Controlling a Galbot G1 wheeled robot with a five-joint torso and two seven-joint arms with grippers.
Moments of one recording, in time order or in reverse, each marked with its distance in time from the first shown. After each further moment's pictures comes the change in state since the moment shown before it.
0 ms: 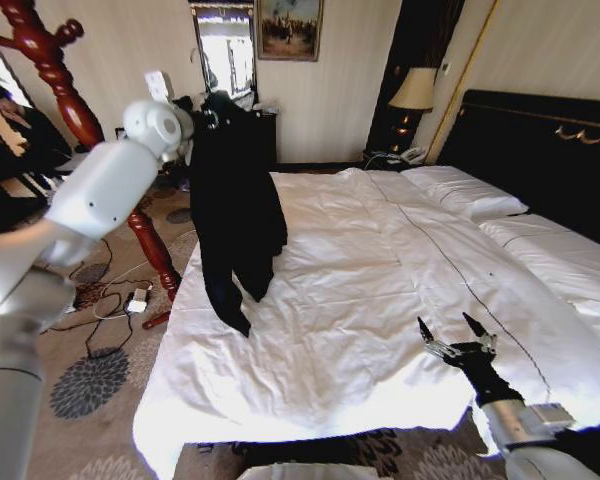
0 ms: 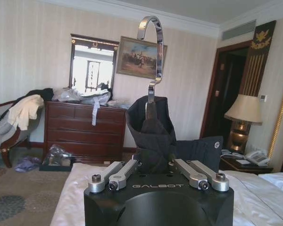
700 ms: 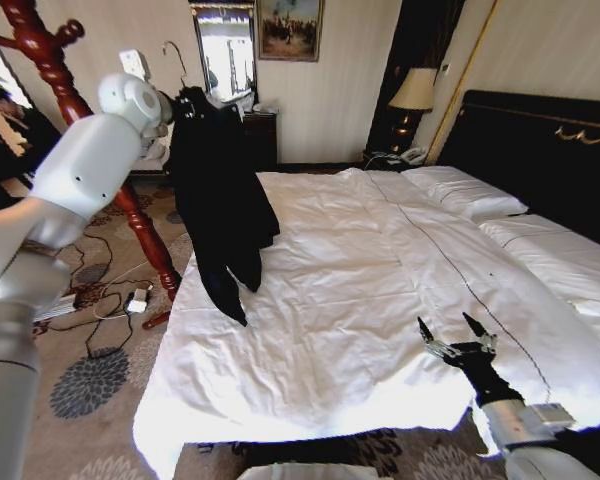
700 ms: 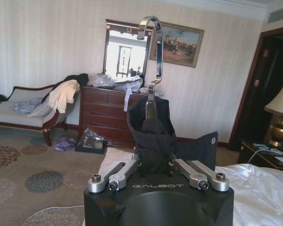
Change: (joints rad) left arm -0.063 -0.021 -0.001 0.167 0.008 0.071 -0.036; right arm 0.000 0.000 0.000 0.000 0.000 0.000 0.000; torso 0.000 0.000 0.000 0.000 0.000
